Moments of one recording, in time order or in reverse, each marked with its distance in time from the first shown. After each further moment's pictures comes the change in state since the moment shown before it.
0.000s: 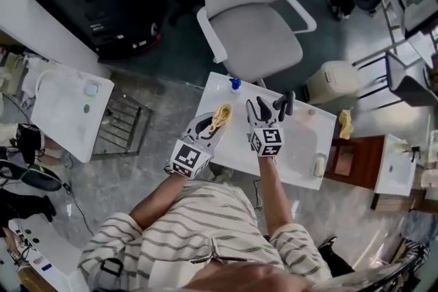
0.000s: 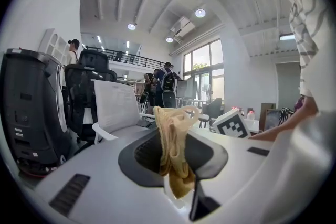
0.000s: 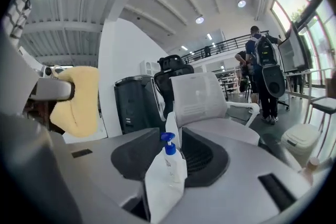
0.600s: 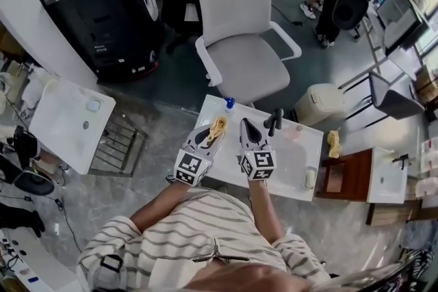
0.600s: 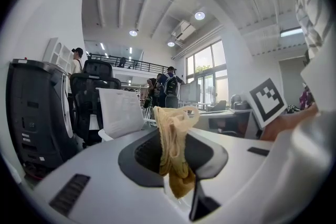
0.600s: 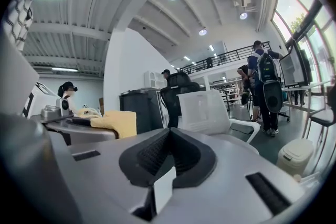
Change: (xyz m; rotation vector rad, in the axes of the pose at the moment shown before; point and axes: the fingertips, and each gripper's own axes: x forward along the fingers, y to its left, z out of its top) left arm -0.017 -0.007 0.019 0.031 -0.044 0.062; right arm -0.060 0.064 0.084 -0.046 -0.106 0.000
